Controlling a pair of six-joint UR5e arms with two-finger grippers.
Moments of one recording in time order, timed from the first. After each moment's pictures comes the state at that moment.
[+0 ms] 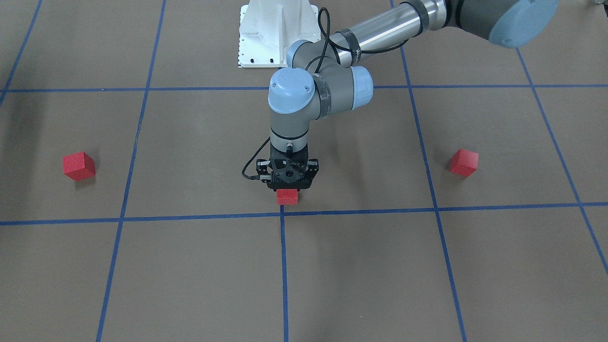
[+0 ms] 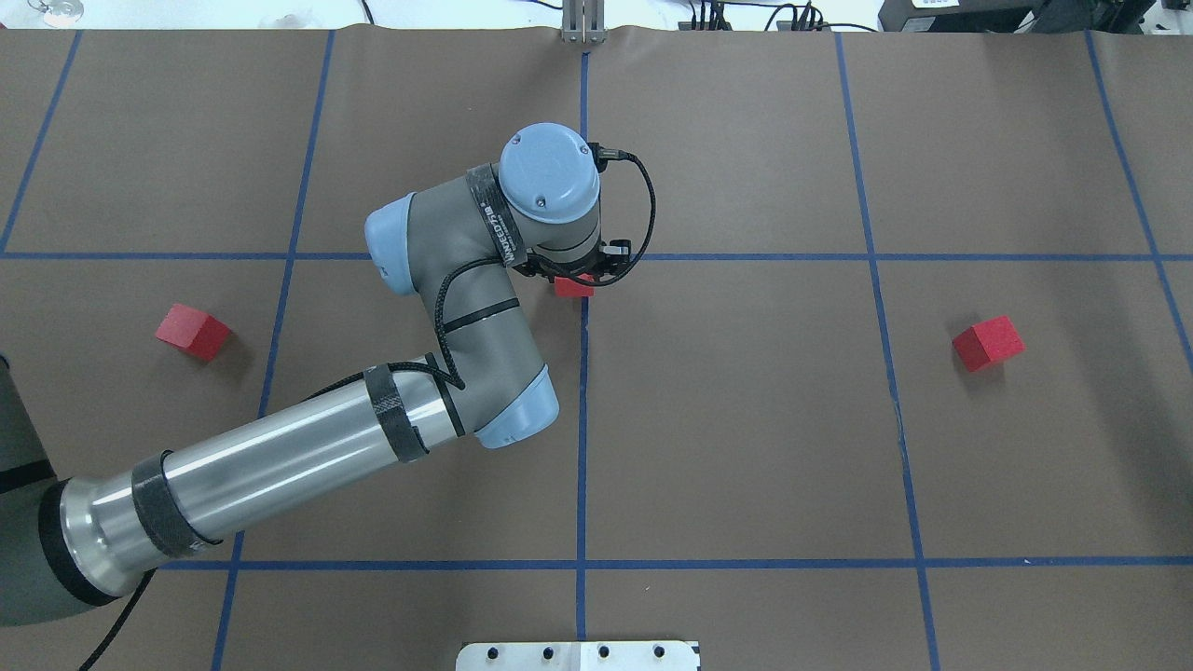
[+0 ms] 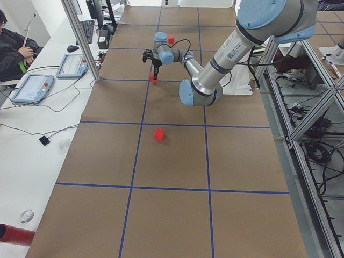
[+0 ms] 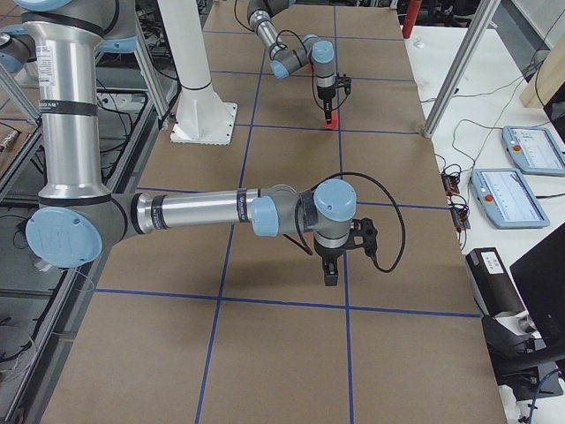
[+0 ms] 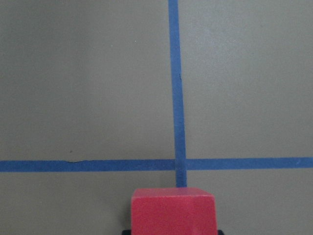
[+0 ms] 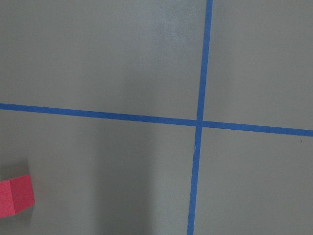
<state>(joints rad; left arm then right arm) -0.57 -2.54 -1.23 -1.79 -1.79 -1.18 1.54 -1.58 1.69 -1.55 2.38 0.05</state>
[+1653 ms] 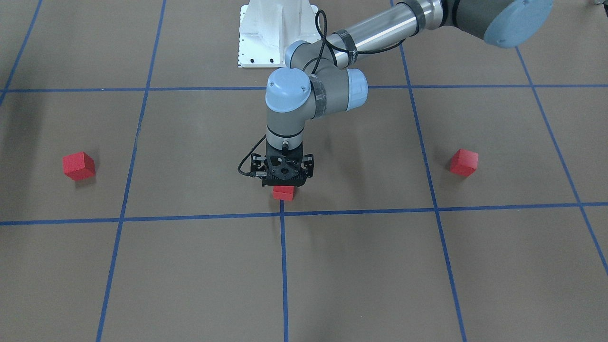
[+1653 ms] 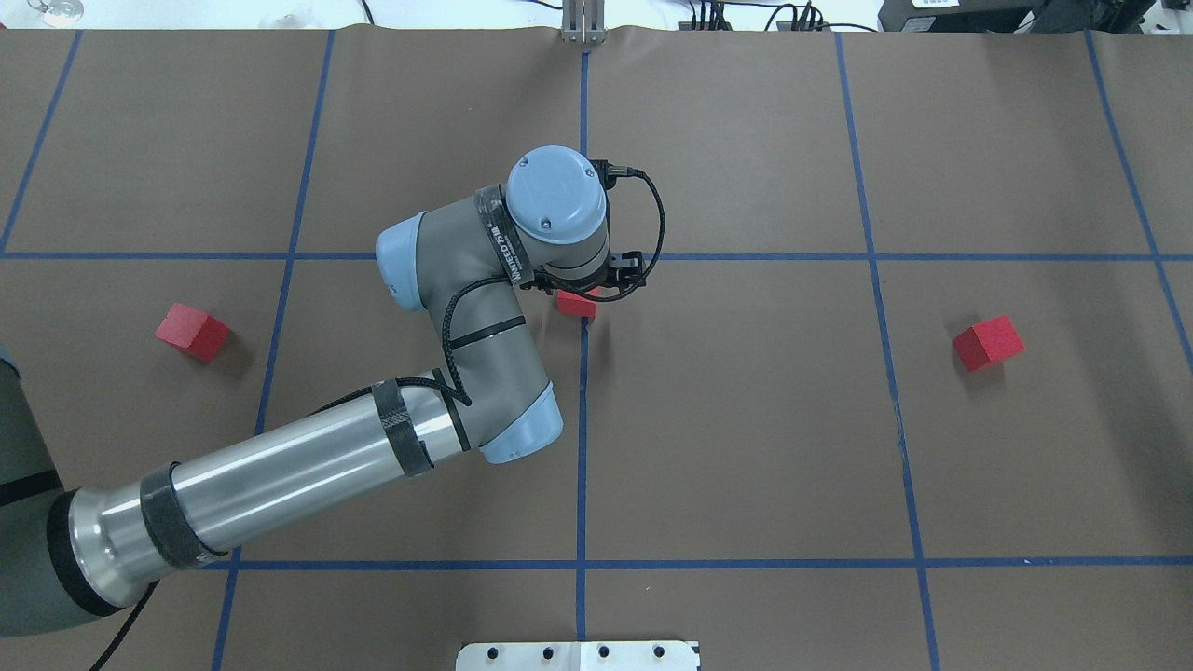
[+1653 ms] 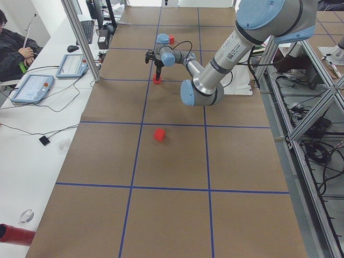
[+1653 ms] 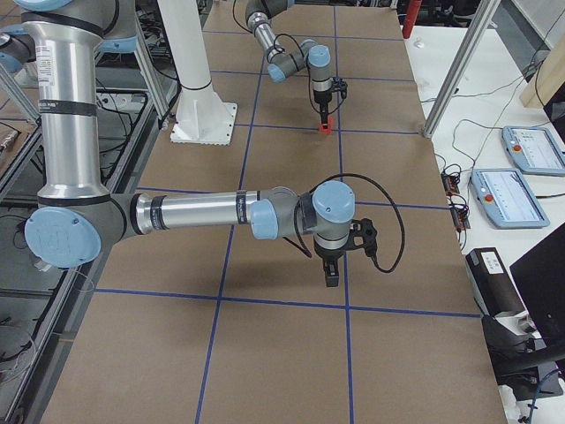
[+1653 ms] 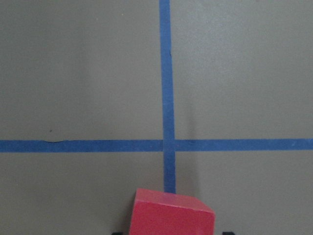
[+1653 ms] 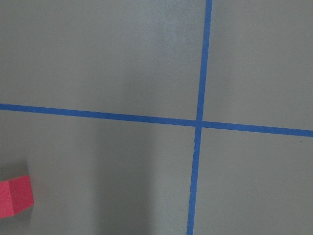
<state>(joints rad) -0.55 -2.54 -1.21 -1.84 -1.79 -1.20 1.54 -1.58 1.67 -1.47 2.38 0.05</state>
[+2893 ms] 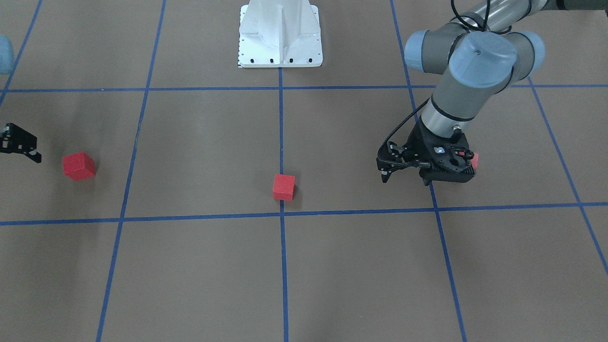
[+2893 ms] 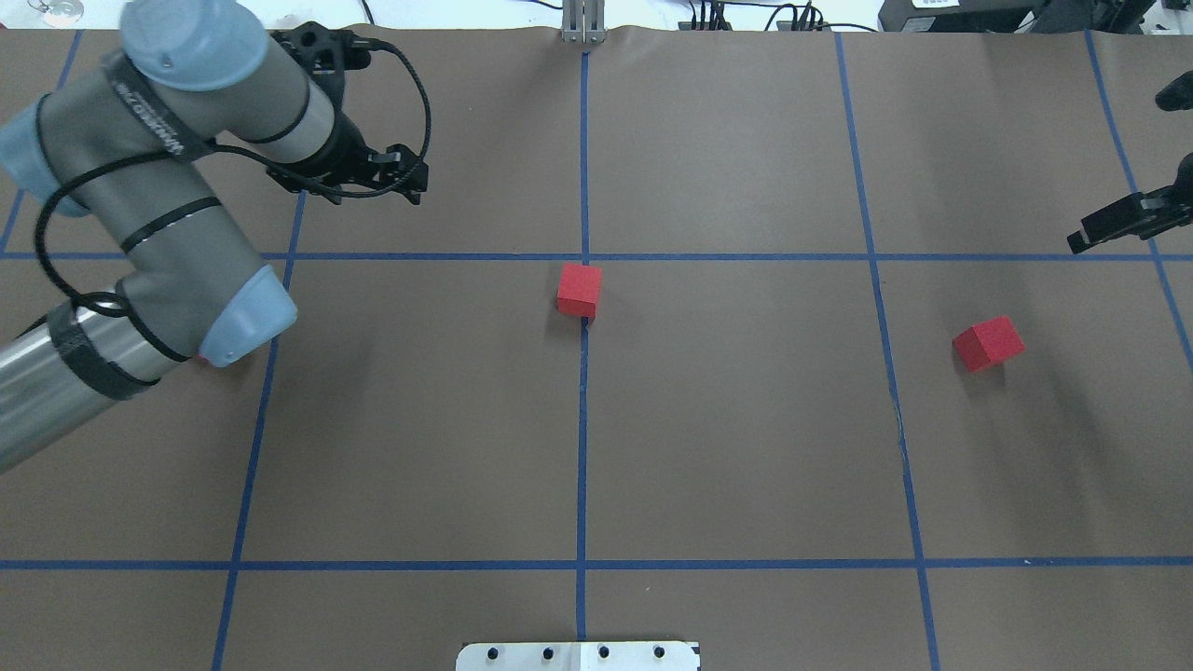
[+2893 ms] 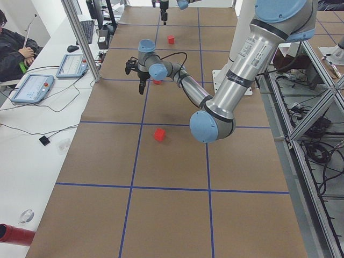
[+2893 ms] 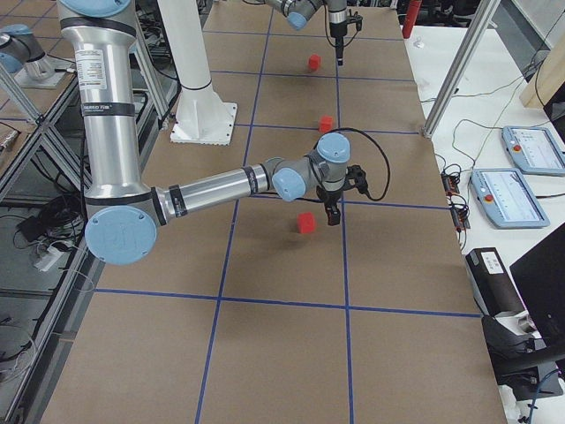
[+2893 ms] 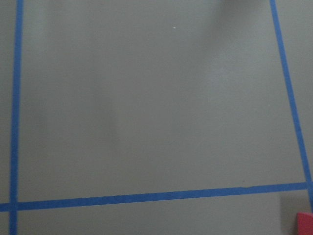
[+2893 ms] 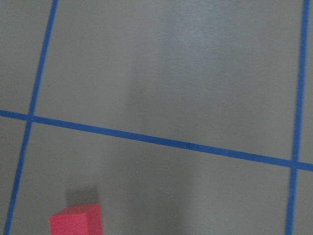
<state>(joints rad) -0.90 -2.10 -1.70 -1.74 -2.05 -0.91 1.12 -1.51 1.77 -1.32 2.28 0.37</state>
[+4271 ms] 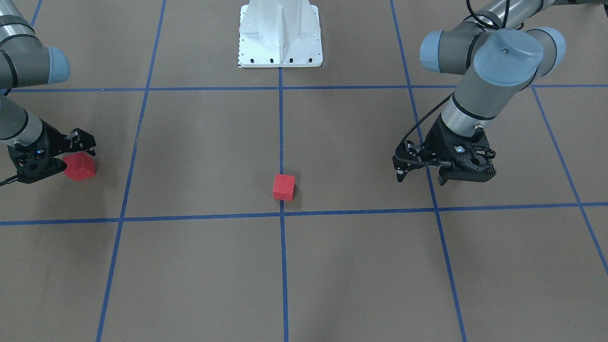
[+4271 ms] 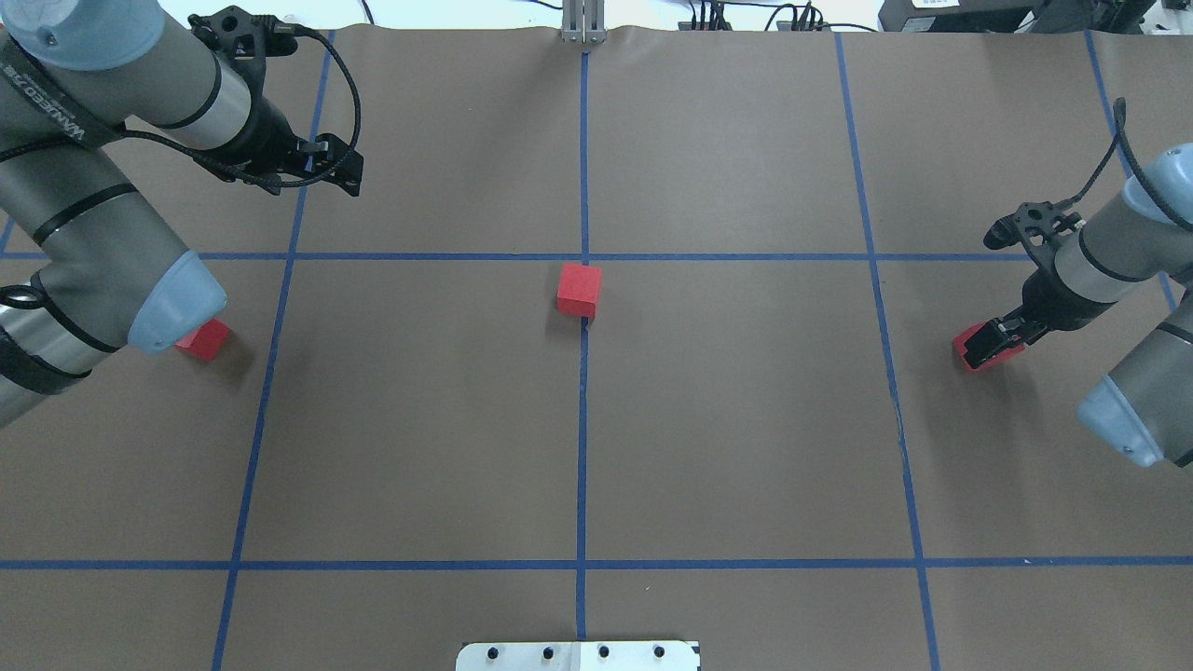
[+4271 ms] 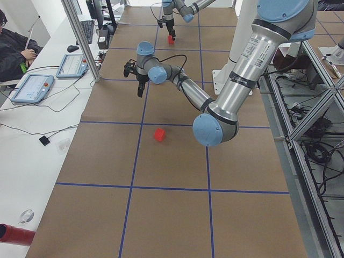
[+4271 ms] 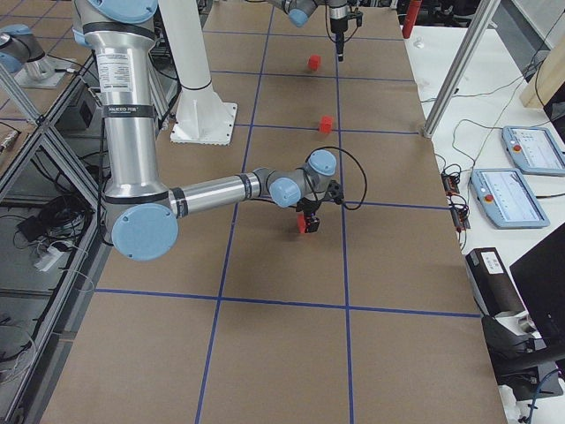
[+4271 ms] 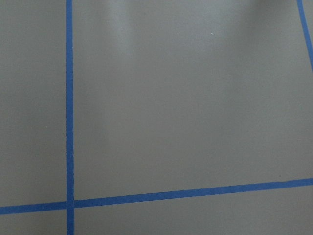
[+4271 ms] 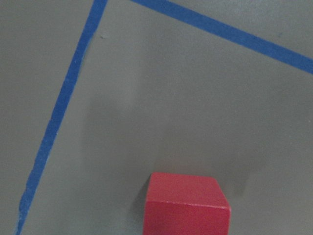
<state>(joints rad) -0.91 -2.07 -1.71 -1.75 -2.07 -0.90 0.93 -1.50 1.67 -1.32 2.25 0.36</state>
